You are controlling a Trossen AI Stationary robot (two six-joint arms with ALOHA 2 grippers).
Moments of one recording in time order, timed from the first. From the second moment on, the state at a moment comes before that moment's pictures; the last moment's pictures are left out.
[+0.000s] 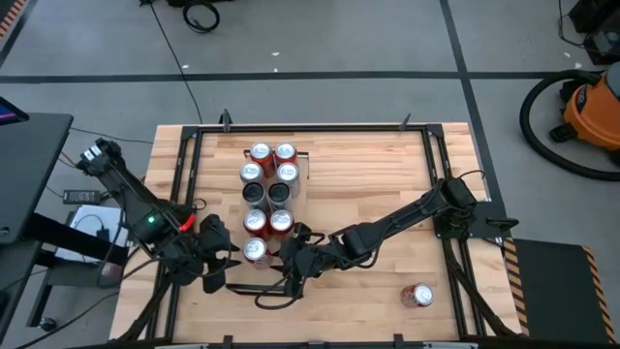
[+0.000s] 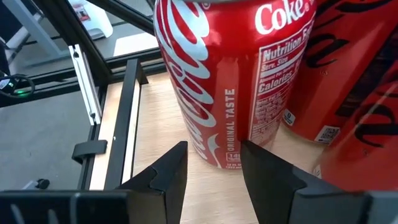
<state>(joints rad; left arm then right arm) -0.80 1.13 1.05 -0.86 -0.52 -0.98 0.39 2.03 1.71 -0.25 0.36 0.42</state>
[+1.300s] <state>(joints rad) -0.80 1.03 1.22 -1.08 -0.47 -0.95 0.61 1.80 1.71 -1.31 -0.08 0.79</state>
